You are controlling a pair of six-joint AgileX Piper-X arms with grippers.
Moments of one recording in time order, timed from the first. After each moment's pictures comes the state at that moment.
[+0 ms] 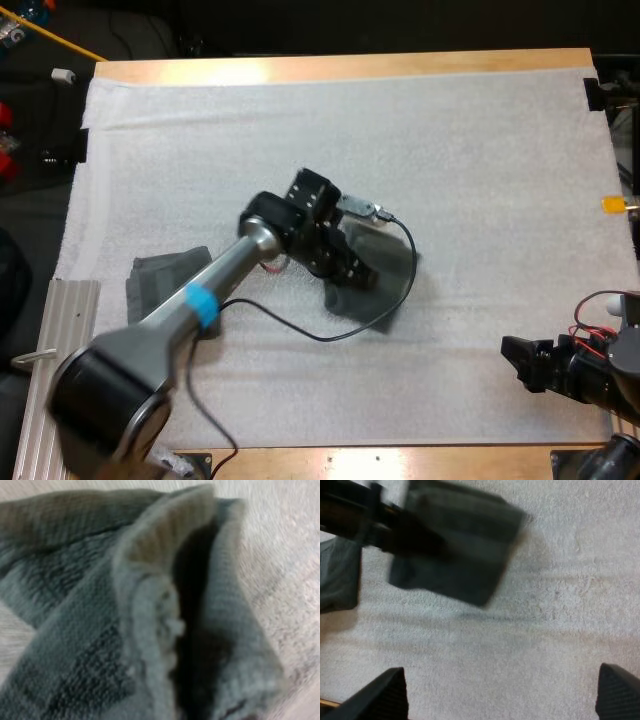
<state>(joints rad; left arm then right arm) -0.53 1.67 -1.18 0.88 0.39 -1.80 0.76 0.59 -0.97 1.30 0.07 -1.12</state>
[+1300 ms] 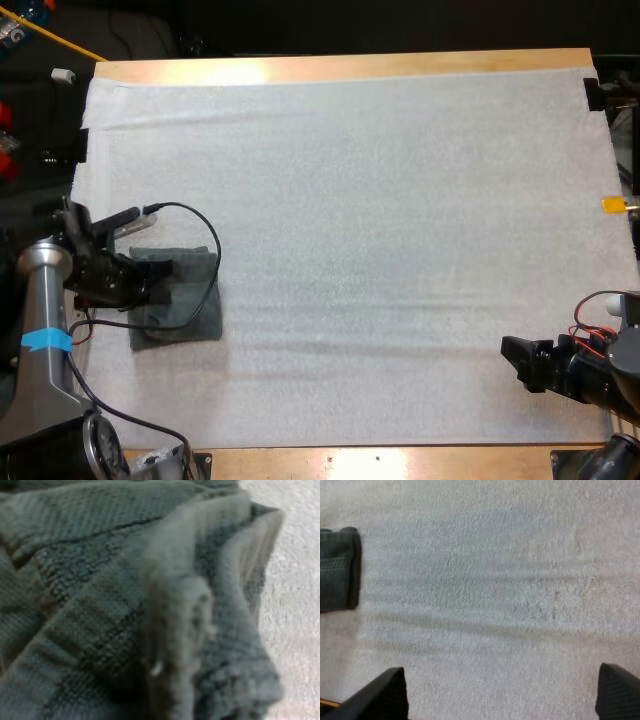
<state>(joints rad) 0.36 1.46 -1.00 1.24 0.35 -1.63 0.76 0.59 -0.97 1.30 0.07 -1.12</state>
